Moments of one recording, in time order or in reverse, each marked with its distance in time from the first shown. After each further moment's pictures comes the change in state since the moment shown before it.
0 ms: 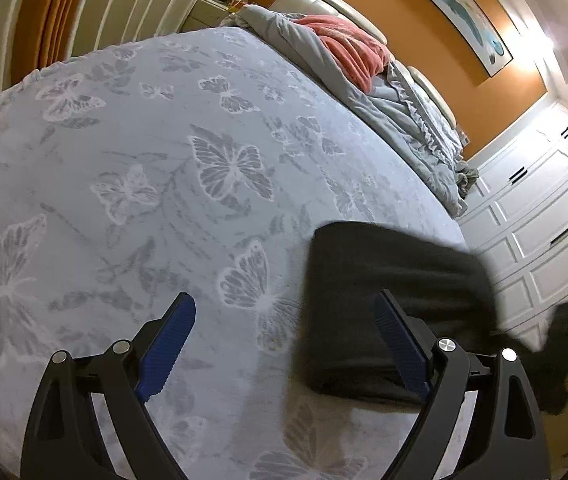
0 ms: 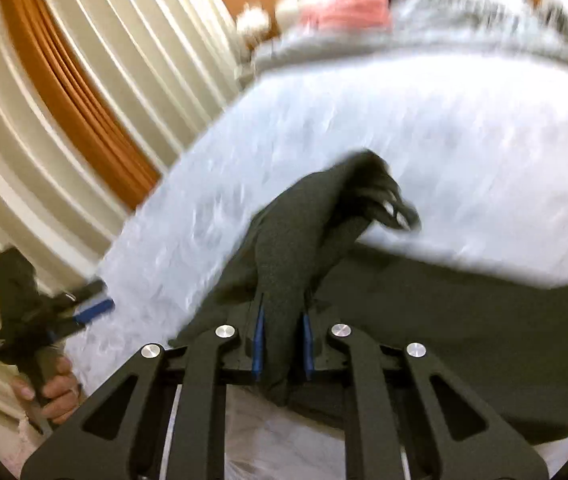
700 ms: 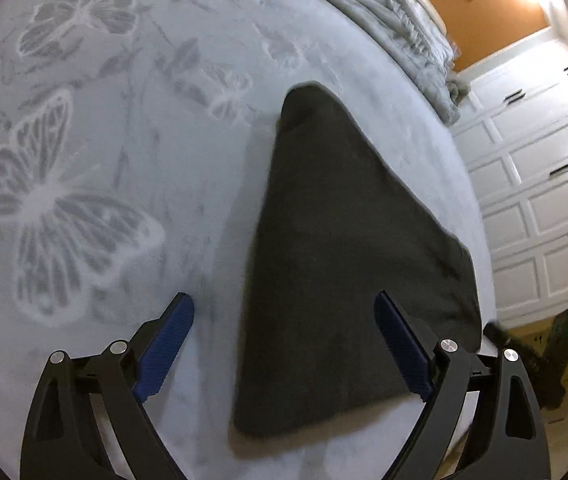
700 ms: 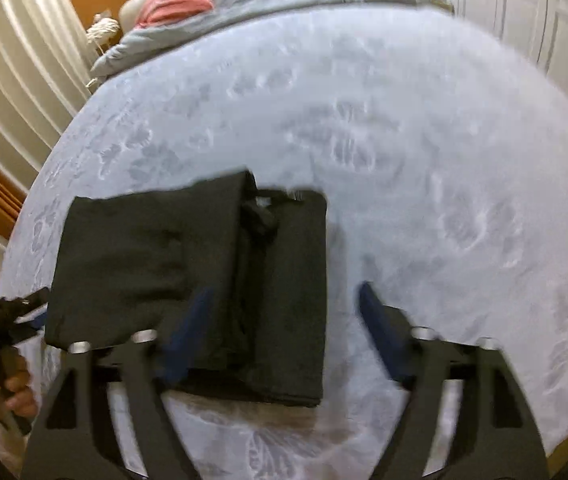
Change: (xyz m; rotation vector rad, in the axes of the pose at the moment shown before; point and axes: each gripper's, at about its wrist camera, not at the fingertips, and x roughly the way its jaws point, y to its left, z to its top) left arm 0.167 -0.082 -0.066 0.065 0.282 -0.087; right arm -0.018 -0.199 -0.079 0.319 0.242 -0.307
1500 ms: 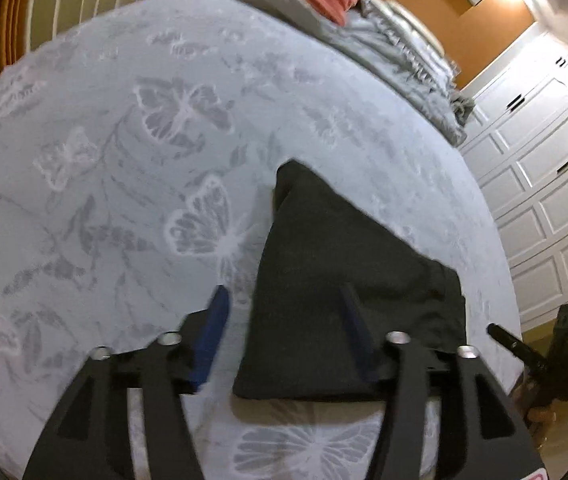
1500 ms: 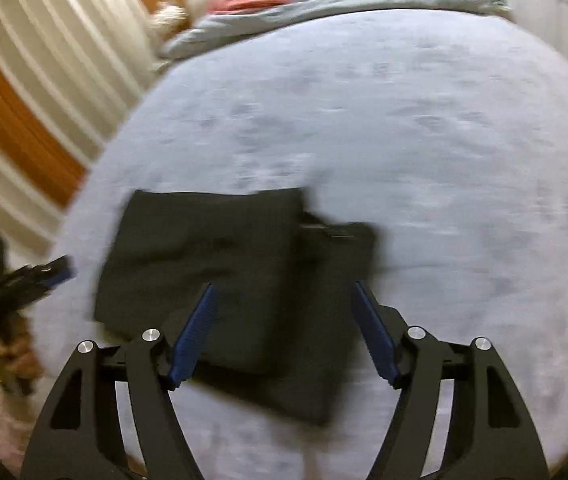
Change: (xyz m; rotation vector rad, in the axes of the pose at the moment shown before) left arm -0.132 0.034 -0.006 0.092 -0.115 0.135; right arm -0.032 0.107 -0.050 -0.180 -0.034 0.183
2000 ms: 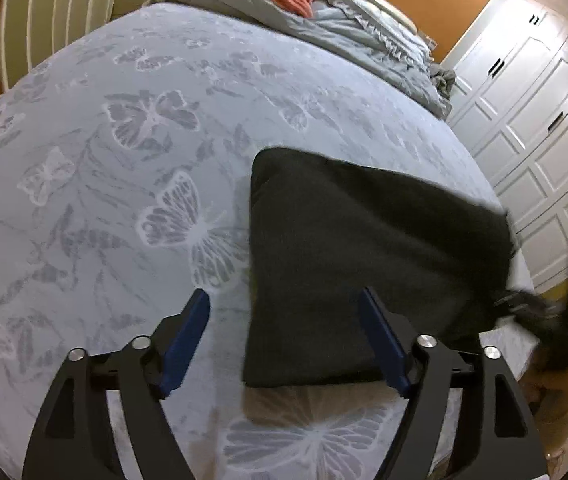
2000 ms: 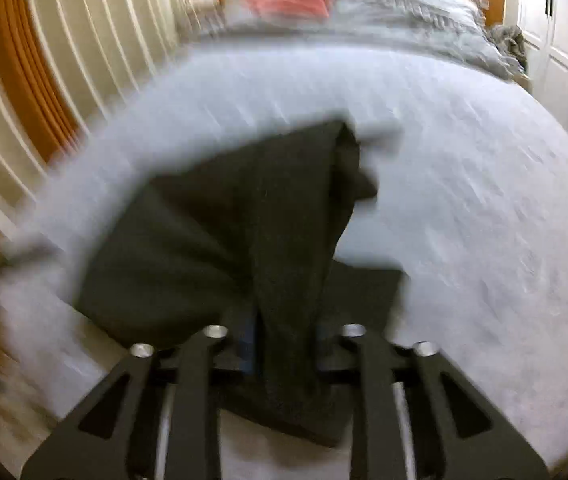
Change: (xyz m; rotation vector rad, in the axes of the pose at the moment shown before) left arm 0.015 -0.028 -0.019 0.131 0.042 0.018; right arm 0.039 0.011 -0.011 -0.134 0.132 -0.335
